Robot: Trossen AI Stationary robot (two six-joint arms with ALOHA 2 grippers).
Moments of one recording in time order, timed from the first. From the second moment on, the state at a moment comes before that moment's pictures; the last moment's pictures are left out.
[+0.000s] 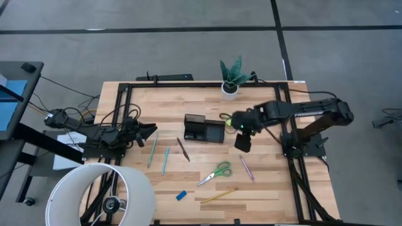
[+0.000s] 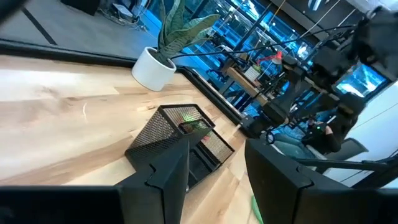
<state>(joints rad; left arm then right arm) -0.34 0.23 0.04 0.12 -0.76 -0.73 0.08 1.41 1.30 -1.15 0.10 0.40</state>
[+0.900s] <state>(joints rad) -0.34 0.23 0.04 0.12 -0.77 -0.72 -0.27 1.62 0.89 -0.56 0.01 0.07</state>
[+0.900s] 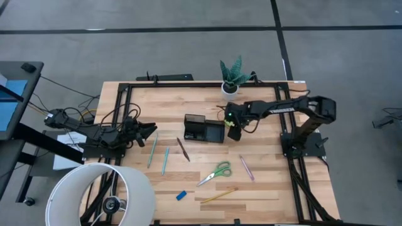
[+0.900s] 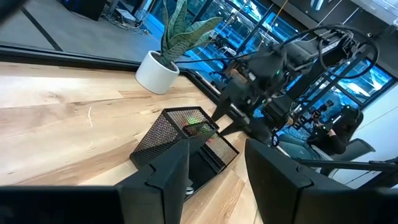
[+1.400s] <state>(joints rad) -0.34 0.23 0.04 0.11 -0.77 -0.72 -0.27 1.72 0.89 -0.52 0.07 0.10</state>
